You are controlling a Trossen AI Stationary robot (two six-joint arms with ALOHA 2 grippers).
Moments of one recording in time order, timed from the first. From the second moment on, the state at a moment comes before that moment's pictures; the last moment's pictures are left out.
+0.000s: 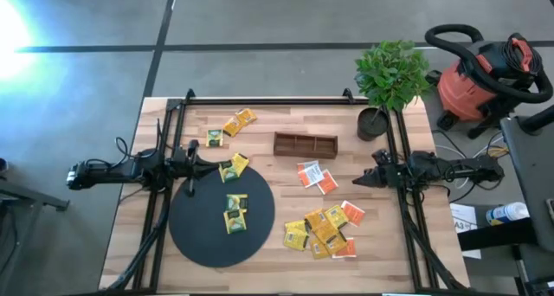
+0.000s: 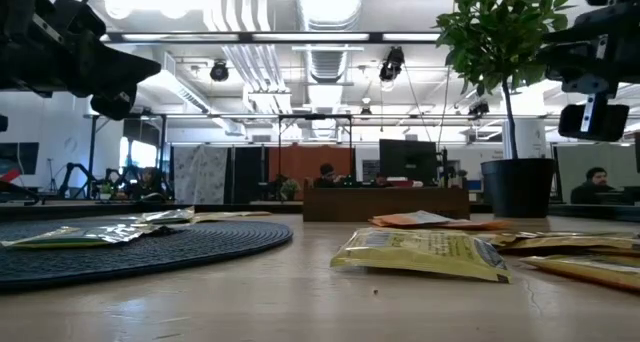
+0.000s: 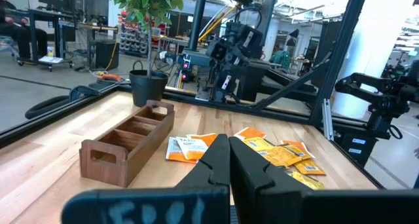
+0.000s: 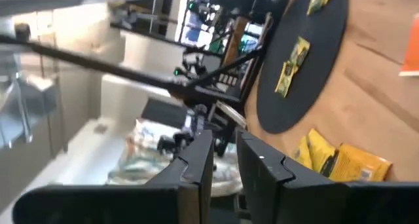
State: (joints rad) left arm 0.01 0.01 0.01 0.02 -0.04 -0.17; right arm 0.10 0.00 0.01 0.03 -0.08 1.35
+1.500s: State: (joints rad) left arm 0.01 0.01 0.01 0.02 -0.04 -0.17; right arm 0.05 1.21 0.55 -0.35 0.19 1.33
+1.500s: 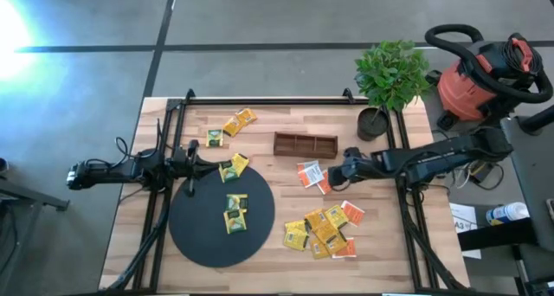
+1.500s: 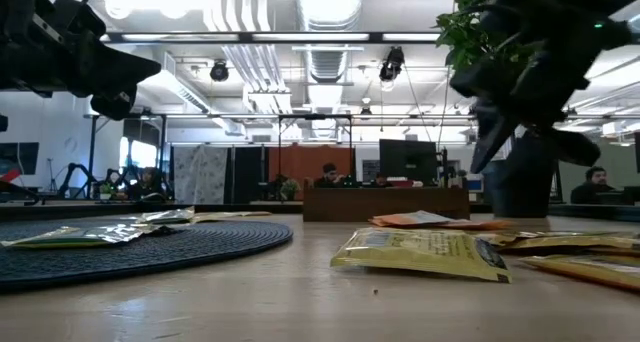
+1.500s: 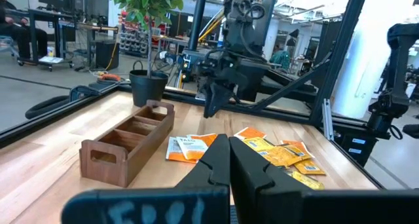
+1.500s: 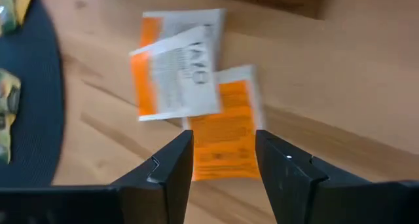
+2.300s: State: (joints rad) left arm 0.01 0.01 0.01 0.02 -0.04 -0.17; right arm -0.10 1.63 0.77 -0.30 0.08 0.94
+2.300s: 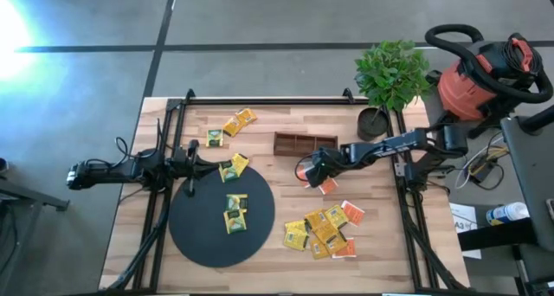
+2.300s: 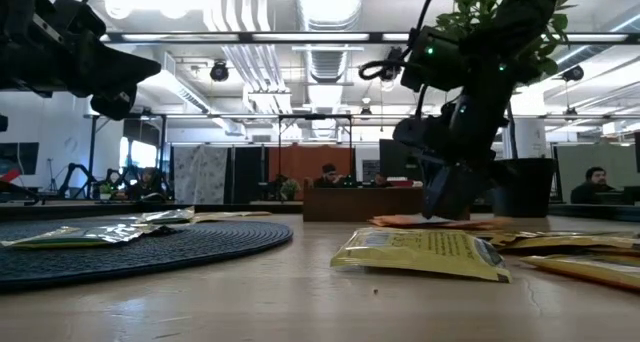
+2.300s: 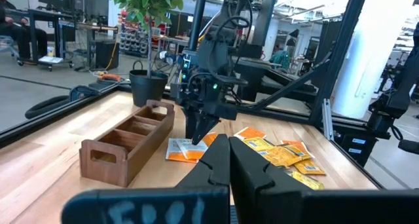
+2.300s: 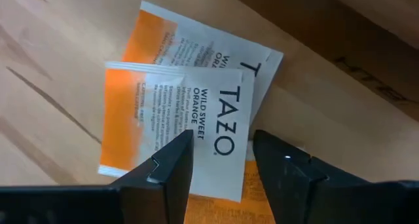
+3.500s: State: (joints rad) left arm 0.01 0.01 0.01 0.05 -0.20 -0.13; right arm -0.12 1.61 0.77 -0.23 0.00 0.76
